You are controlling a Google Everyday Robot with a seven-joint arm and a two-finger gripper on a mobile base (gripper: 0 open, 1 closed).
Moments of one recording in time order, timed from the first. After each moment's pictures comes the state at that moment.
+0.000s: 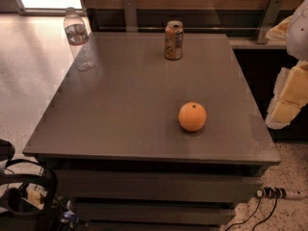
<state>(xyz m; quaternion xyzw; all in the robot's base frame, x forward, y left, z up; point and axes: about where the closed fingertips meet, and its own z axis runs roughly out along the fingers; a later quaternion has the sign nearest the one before) 0.438 -0.214 0.987 -0.60 0.78 -0.05 0.18</state>
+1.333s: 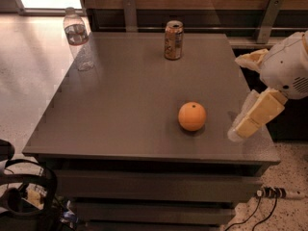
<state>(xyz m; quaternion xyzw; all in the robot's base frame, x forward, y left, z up) 0.447 -0.165 0.936 -0.58 0.75 0.12 0.30</state>
